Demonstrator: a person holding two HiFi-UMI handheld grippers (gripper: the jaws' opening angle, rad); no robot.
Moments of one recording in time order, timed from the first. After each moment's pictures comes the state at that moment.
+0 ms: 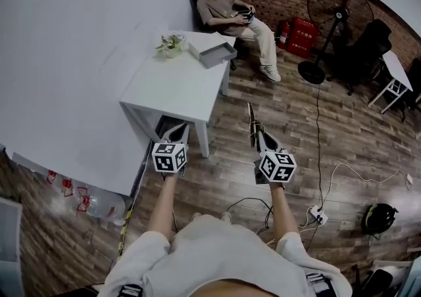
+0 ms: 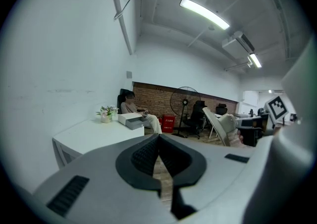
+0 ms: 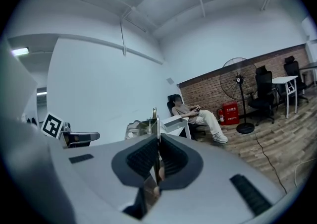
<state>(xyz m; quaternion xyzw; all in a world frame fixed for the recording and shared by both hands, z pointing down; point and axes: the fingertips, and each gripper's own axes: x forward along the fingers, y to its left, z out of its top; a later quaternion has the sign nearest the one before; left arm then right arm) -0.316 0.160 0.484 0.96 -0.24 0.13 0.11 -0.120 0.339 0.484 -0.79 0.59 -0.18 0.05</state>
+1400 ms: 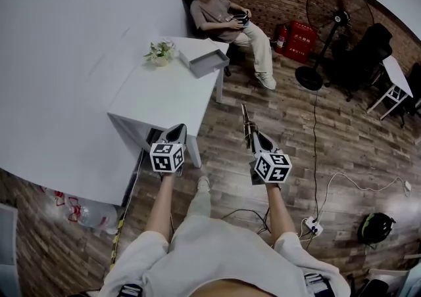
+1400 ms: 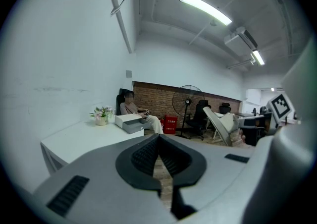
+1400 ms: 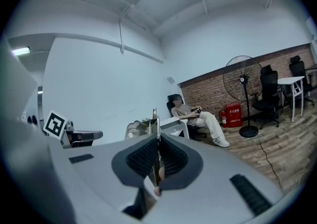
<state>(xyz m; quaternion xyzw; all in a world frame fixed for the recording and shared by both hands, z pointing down) -0.221 0.107 0.505 0.96 -0.24 0.13 0.10 -0.033 0.284 0.502 -0.78 0.60 -0.17 0.04</state>
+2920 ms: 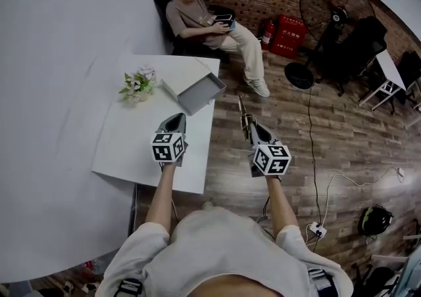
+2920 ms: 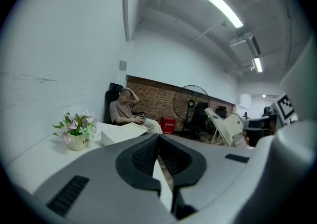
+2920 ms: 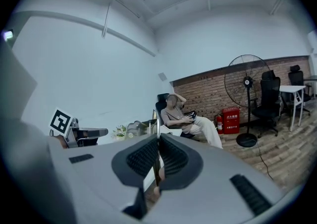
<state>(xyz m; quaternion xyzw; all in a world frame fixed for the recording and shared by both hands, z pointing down) -0.020 -0.192 0.512 0.97 -0.18 0.13 0.12 0.126 0.010 0.495 -0.82 0.55 -0.17 0.01</state>
